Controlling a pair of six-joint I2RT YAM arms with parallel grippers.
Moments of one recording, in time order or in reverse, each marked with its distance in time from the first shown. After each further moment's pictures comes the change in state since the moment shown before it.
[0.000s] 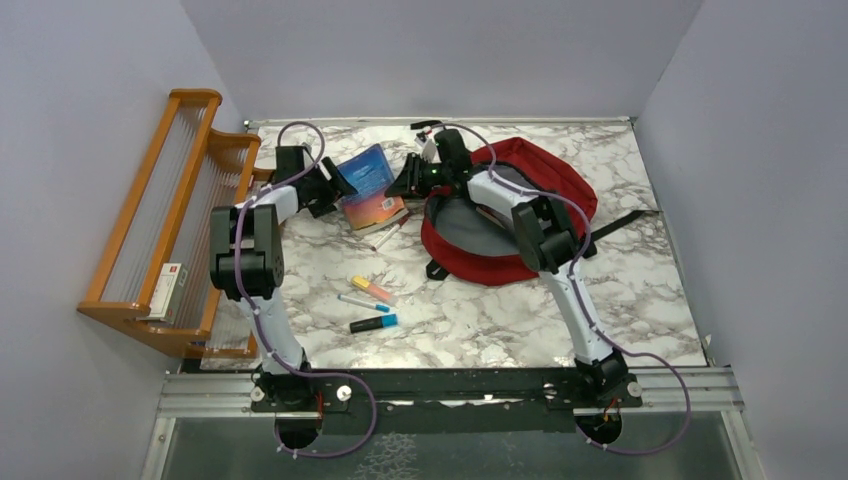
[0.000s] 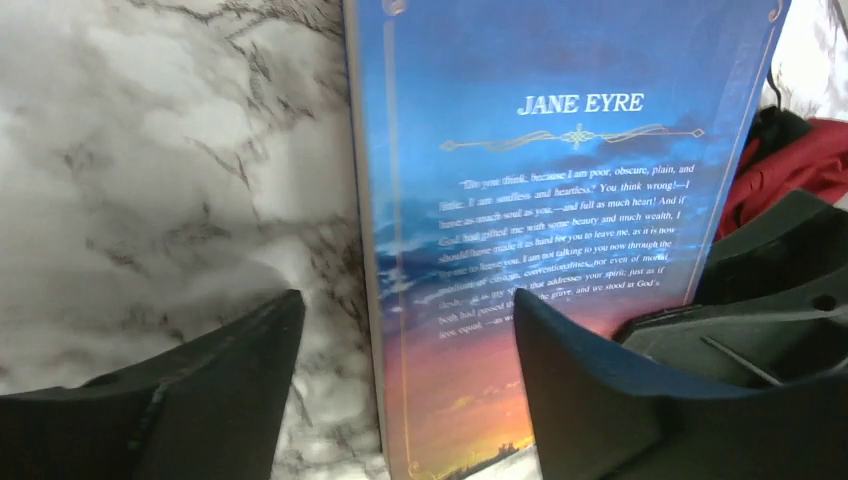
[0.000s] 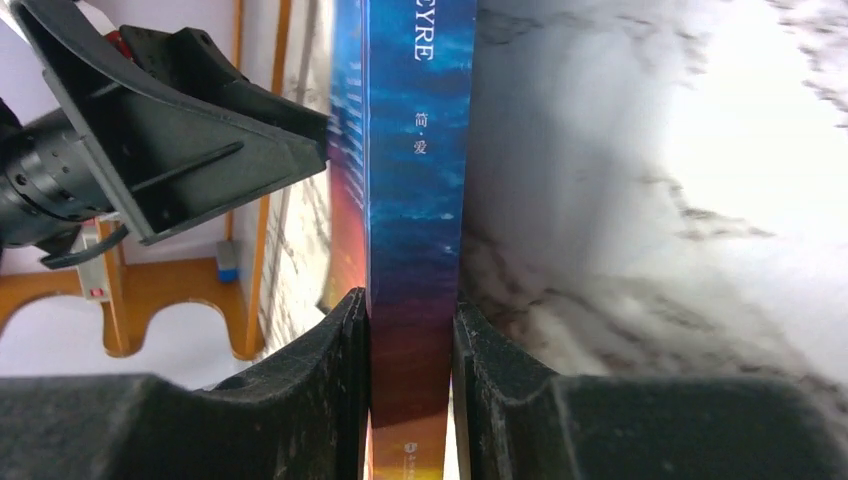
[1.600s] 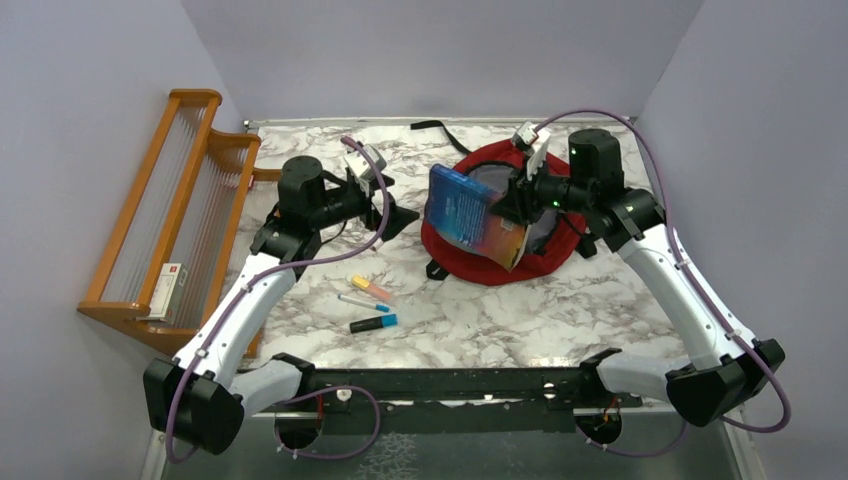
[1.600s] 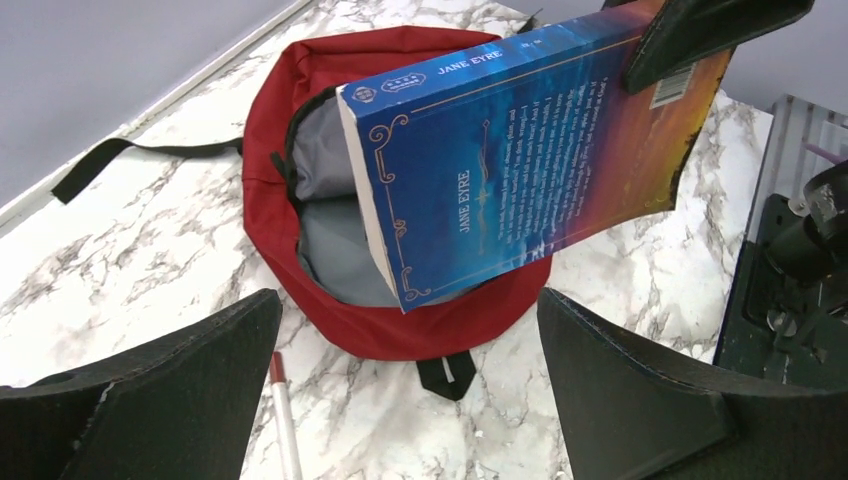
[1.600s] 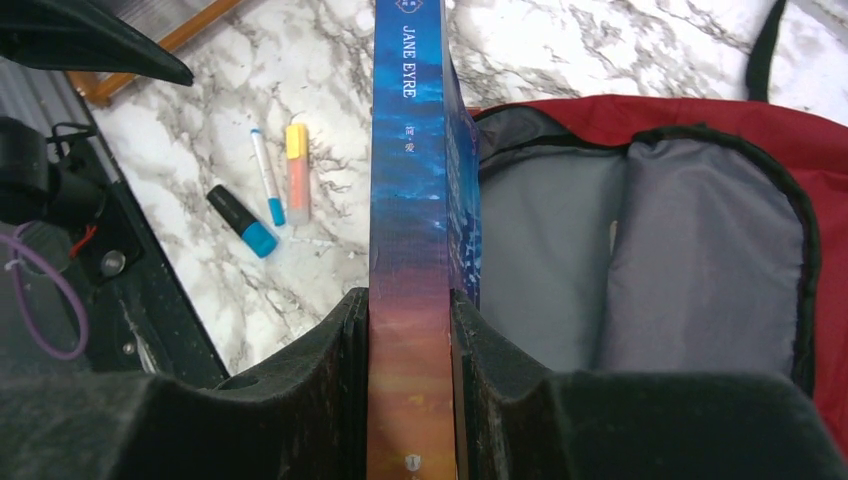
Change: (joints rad) left arm -0.423 -0.853 -0.214 -0.020 0.256 0.654; right arm -0.104 -1.374 -0.723 -0.623 0.226 -0.902
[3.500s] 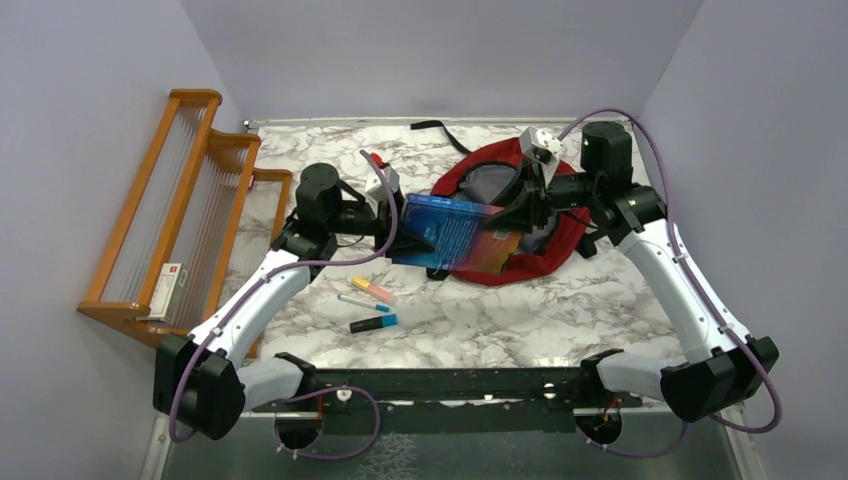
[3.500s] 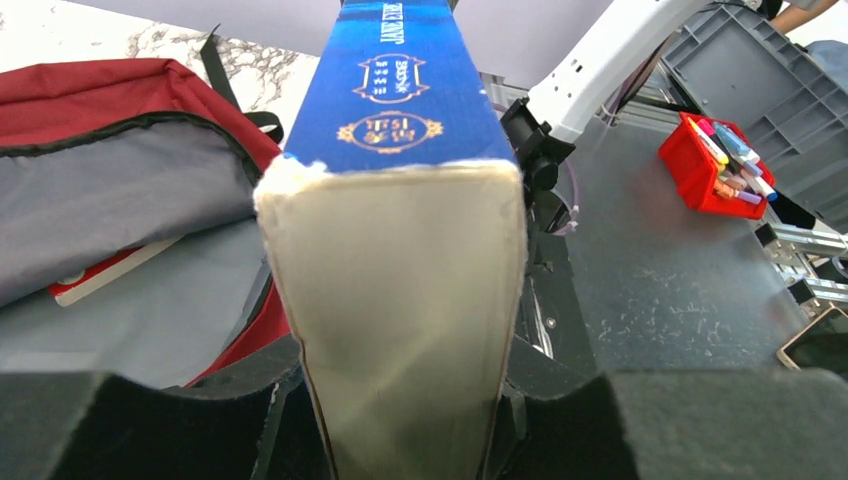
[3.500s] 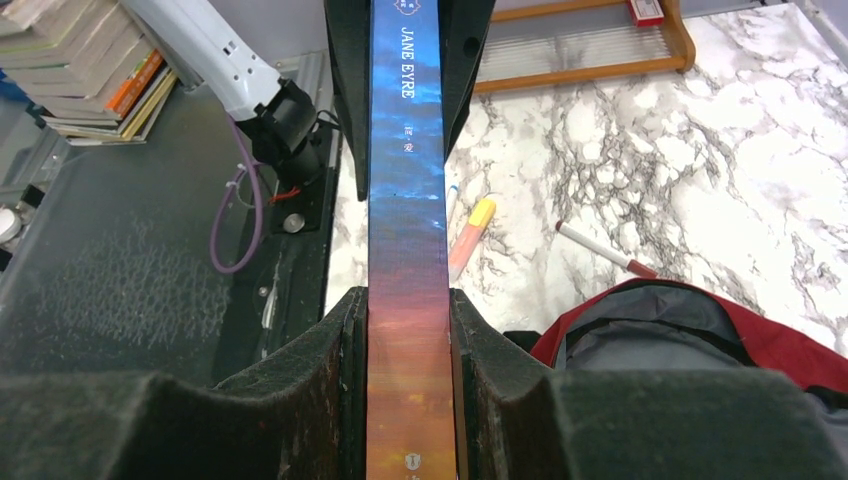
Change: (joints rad) left arm -0.070 0.039 -0.117 0.278 0.524 -0.230; right arm -0.101 0.012 -0.033 0.127 -0.703 -0.146
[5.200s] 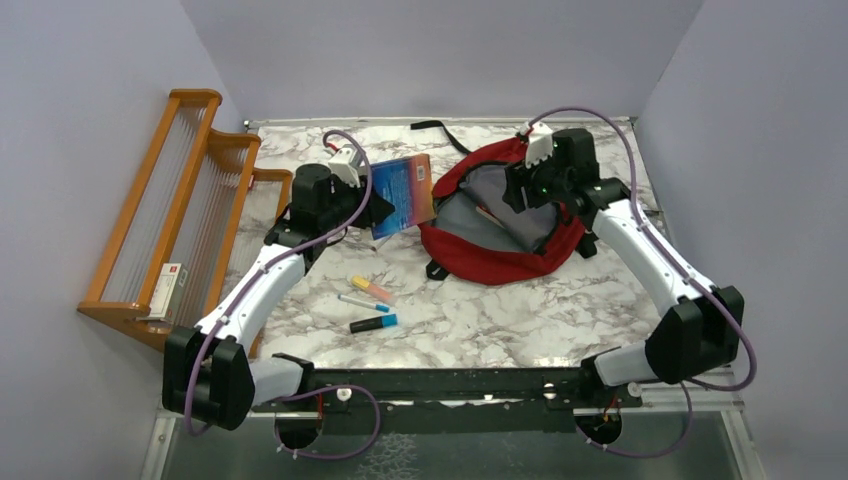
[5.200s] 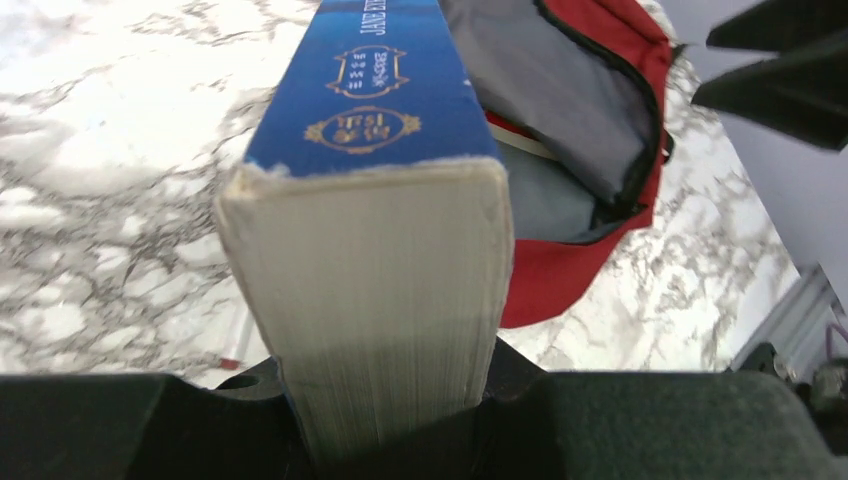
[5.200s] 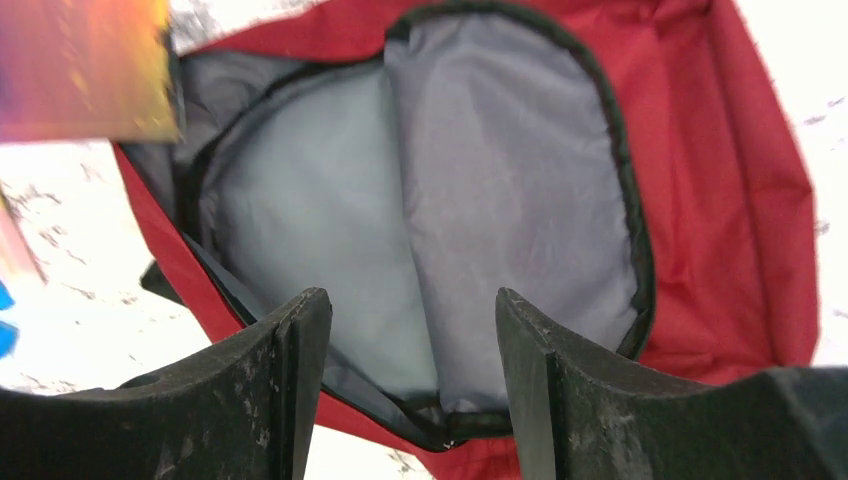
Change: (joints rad) left arm 0.130 0.047 -0.024 -0.236 -0.738 -0.152; right arm -0.007 0.159 -0.065 0.045 1.019 0.146
